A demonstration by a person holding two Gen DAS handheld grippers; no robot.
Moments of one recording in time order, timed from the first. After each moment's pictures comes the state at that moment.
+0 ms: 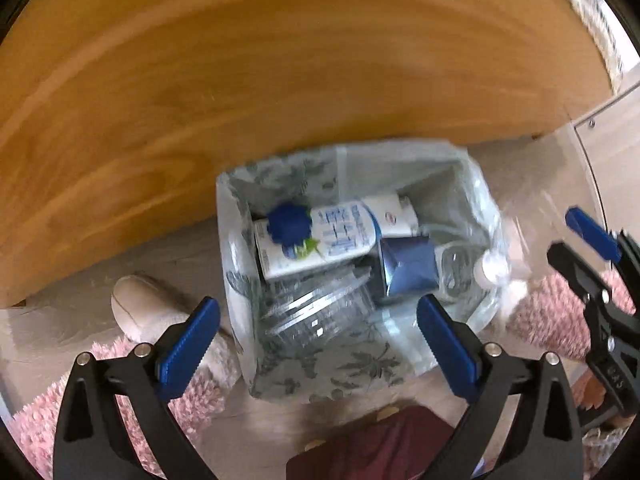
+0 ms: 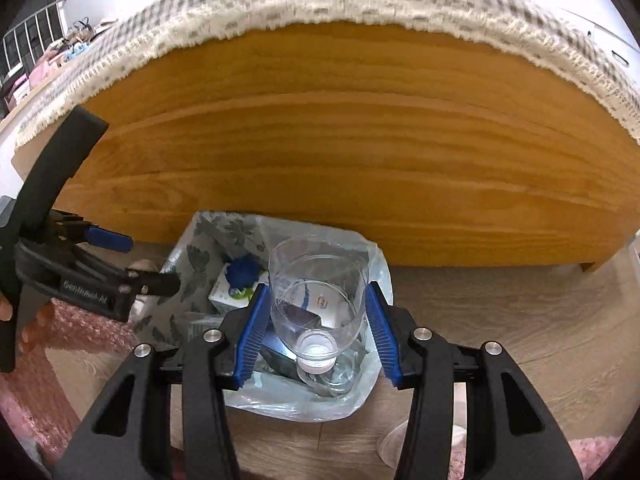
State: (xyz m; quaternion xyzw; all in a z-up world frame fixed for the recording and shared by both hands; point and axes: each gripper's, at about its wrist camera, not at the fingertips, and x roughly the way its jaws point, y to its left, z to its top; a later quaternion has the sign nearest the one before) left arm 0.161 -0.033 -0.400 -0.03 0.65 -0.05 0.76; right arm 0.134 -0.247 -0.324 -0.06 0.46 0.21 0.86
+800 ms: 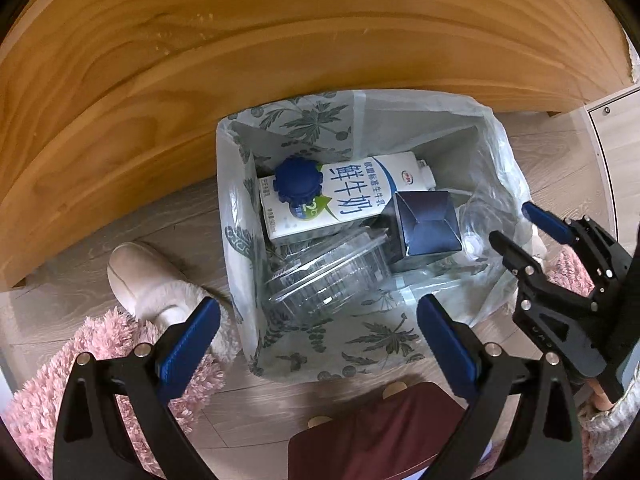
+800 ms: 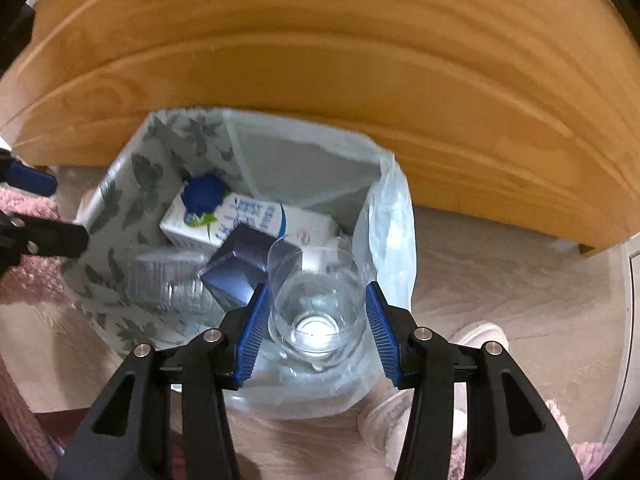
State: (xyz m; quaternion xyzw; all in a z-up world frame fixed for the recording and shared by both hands) left arm 0.156 -0.029 -0.424 -0.03 0.69 -0.04 0.72; right arm 0.147 -0.224 -0.410 -0.14 0.54 0.18 0.81
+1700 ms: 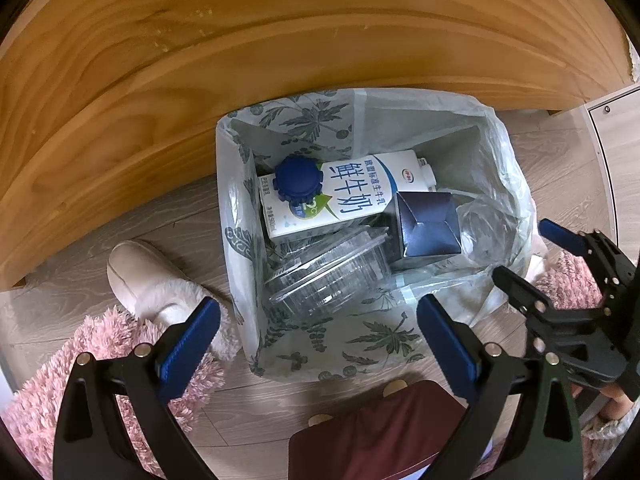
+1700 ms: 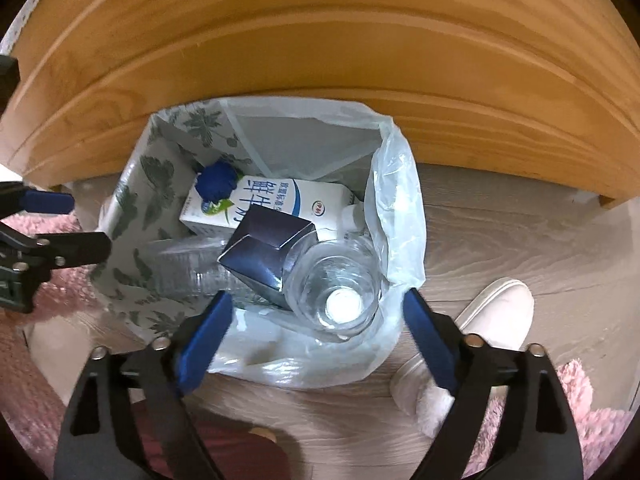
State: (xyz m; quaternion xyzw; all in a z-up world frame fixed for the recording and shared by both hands) left arm 0.157 -0.028 -0.426 -0.03 0.70 -0.04 0.72; right arm 0.148 -0.237 -0.397 -0.07 0.60 0.18 0.78
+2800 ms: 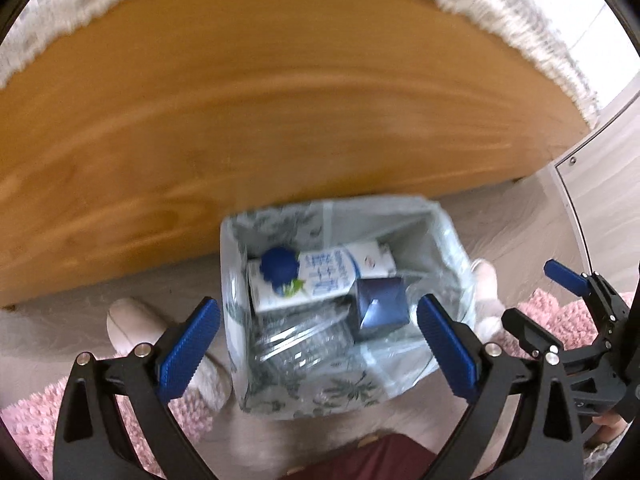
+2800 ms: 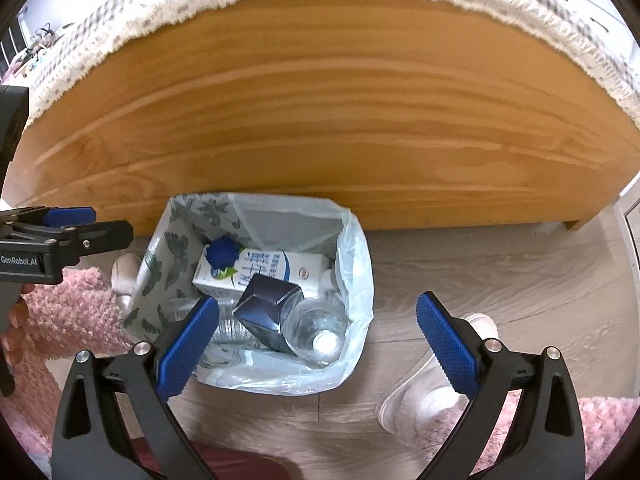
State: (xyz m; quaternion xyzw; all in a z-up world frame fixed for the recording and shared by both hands) left arm 0.157 -0.027 -0.351 -0.07 0.56 -0.06 0.82; right arm 0.134 -0.253 -0.321 -0.04 0.50 0.16 0.85
